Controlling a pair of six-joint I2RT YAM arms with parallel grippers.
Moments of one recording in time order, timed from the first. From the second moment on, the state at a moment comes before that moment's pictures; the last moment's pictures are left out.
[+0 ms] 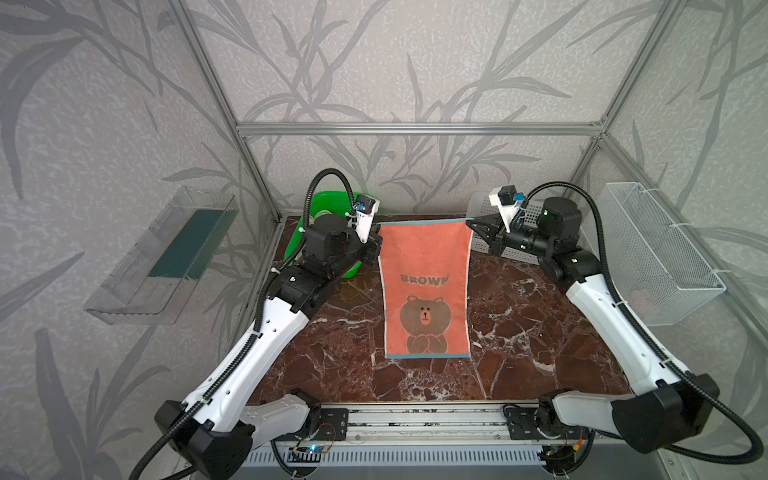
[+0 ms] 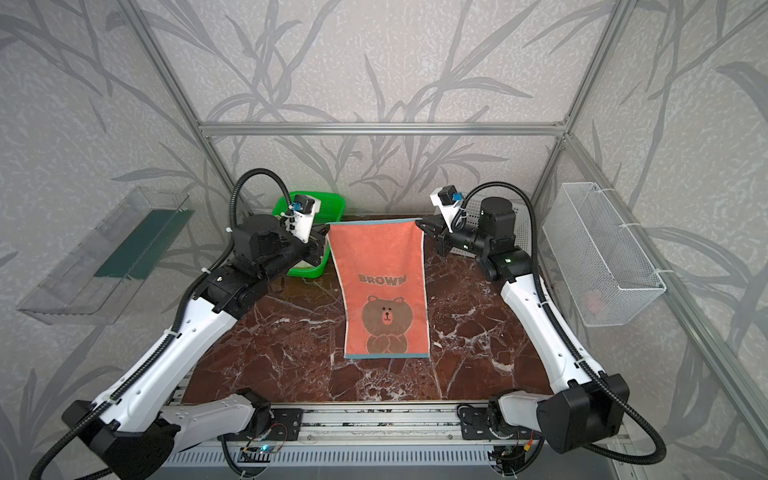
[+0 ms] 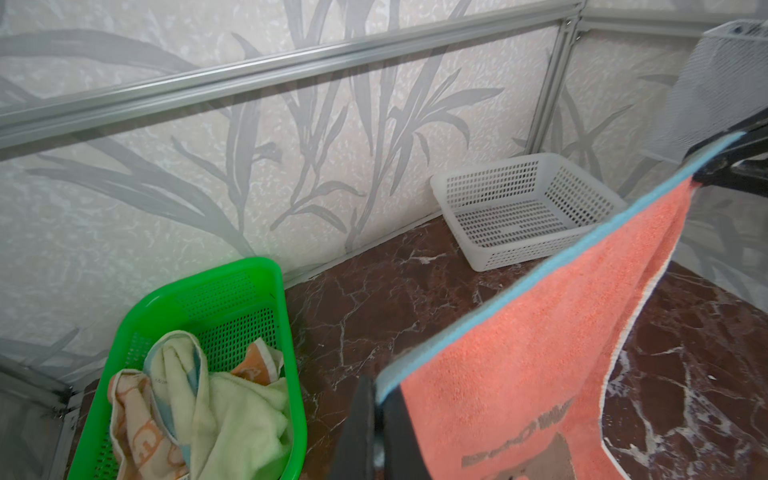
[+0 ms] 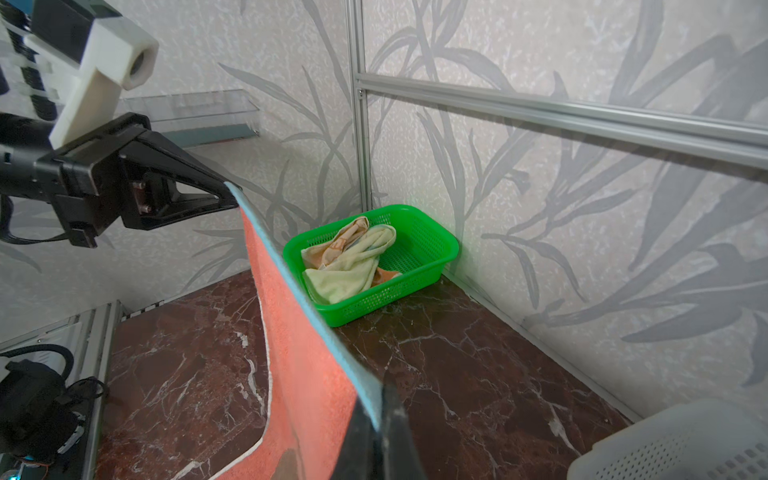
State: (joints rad) left arm -0.47 1.21 1.29 -0.38 -0.05 0.09; right arm 0.24 1.35 1.30 -0.17 -0.73 -0.11
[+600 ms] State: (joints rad) left arm -0.42 1.88 1.65 -0.35 -0.23 0.16; right arm 0.18 1.90 1.41 0.05 -0.68 -0.19
